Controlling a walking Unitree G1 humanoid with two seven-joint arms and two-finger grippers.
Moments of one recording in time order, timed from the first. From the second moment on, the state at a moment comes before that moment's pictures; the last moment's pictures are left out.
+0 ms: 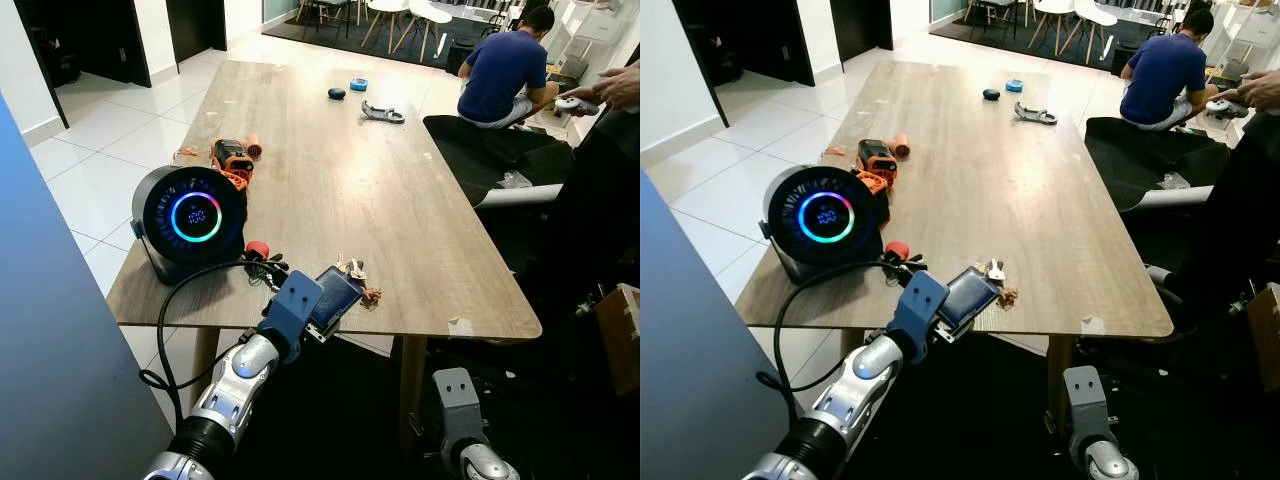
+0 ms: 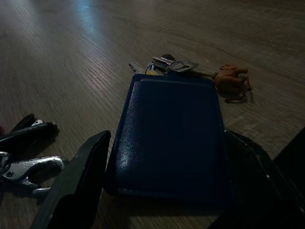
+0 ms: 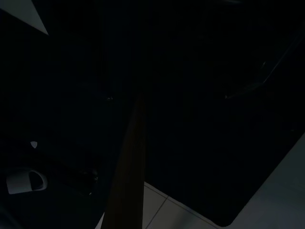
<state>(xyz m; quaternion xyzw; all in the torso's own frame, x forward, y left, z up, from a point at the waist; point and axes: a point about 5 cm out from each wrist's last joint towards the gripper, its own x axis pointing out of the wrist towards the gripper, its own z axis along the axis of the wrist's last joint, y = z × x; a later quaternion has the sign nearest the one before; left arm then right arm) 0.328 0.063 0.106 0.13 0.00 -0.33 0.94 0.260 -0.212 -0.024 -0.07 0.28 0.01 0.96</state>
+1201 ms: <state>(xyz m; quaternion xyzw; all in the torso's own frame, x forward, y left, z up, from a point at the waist) 0.325 0.059 0.104 0.13 0.05 -0.38 0.91 0.260 -0.213 -0.025 -0.07 0.28 0.00 0.96</state>
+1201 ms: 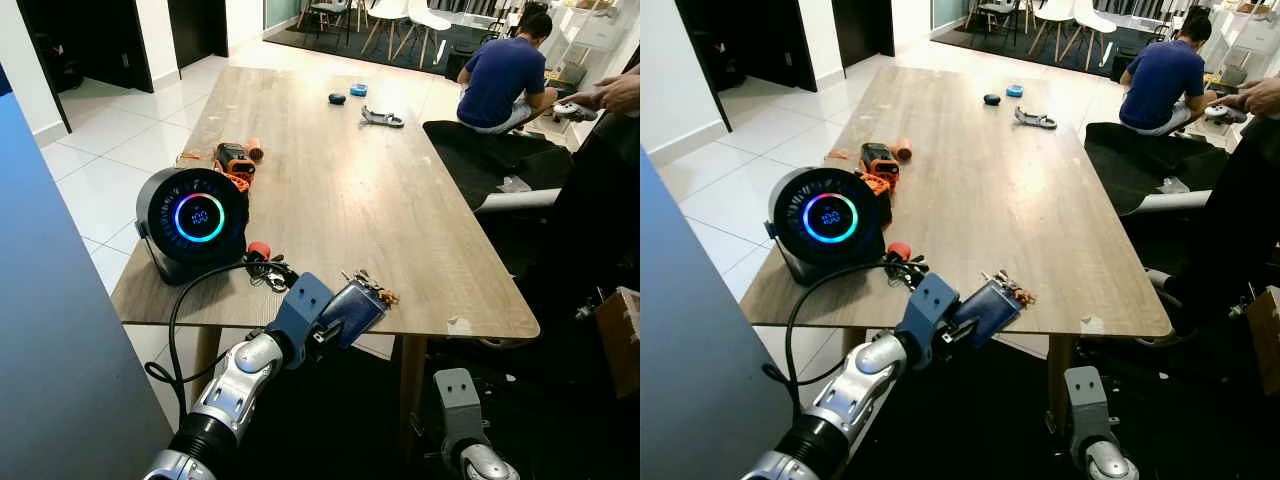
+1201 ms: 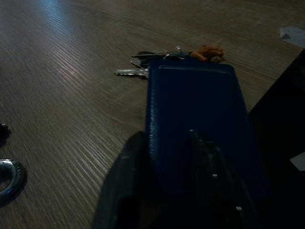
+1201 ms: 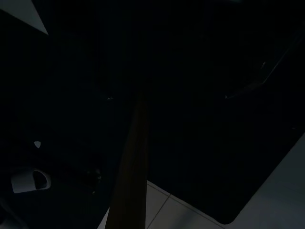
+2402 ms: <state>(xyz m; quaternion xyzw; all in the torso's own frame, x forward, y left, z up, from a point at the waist) 0.296 0.075 0.128 -0.02 -0.05 -0.48 0.88 0.259 -0.214 -0.025 -0.06 0.28 -0.01 0.96</state>
